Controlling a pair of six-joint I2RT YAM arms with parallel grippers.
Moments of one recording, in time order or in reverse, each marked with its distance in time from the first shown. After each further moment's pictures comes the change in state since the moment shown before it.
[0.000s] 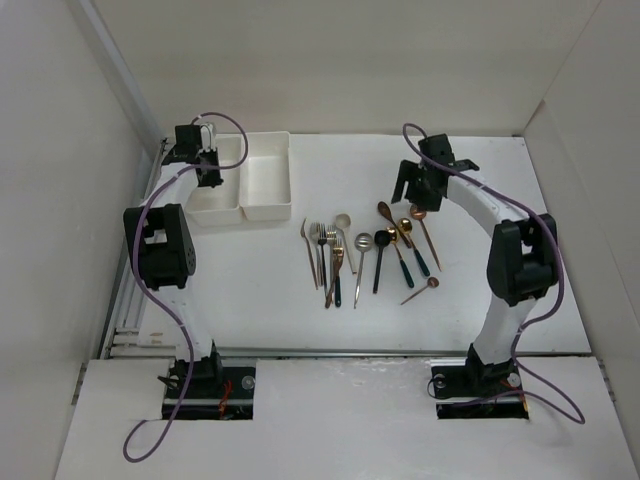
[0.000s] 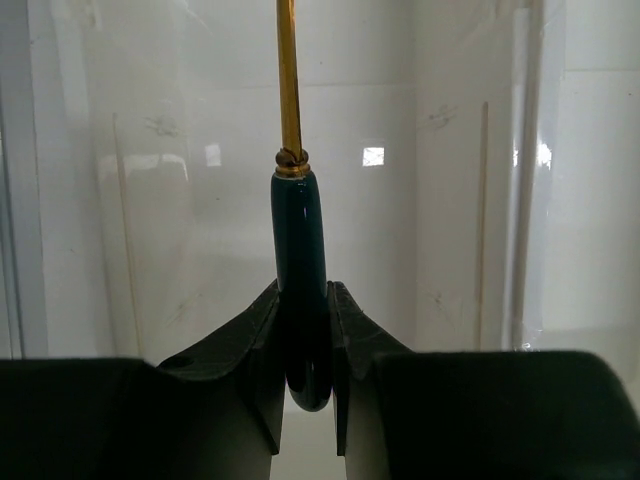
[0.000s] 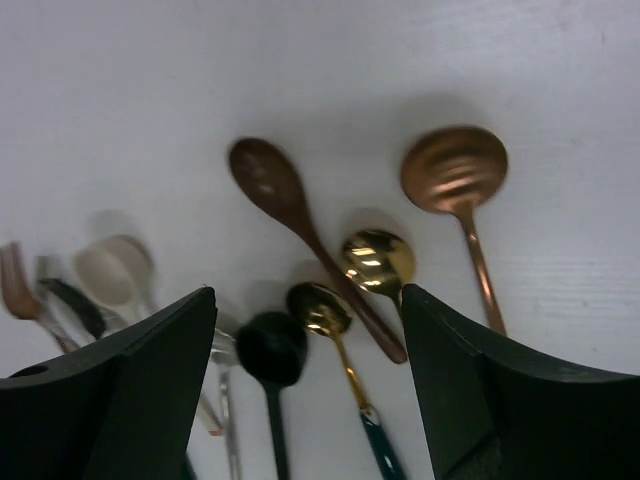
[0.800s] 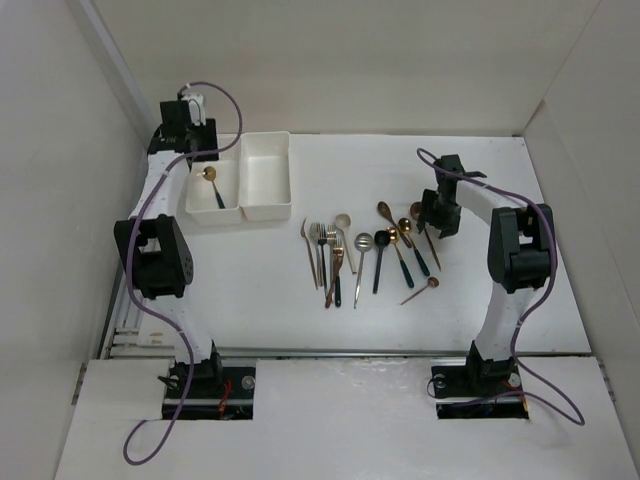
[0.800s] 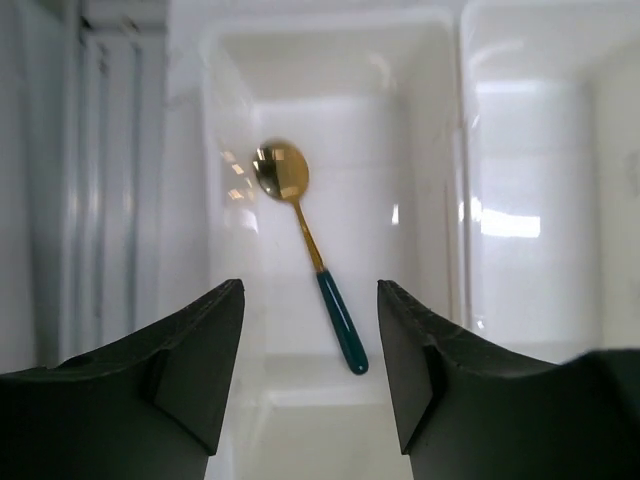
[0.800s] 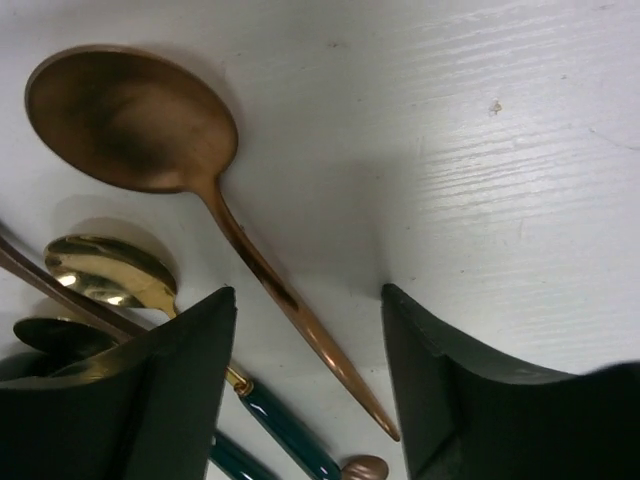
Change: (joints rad) left arm 0.000 -0.075 0.100 -0.055 -0.048 0.066; right arm -0.129 0.100 -0.126 -0.105 0.080 -0.093
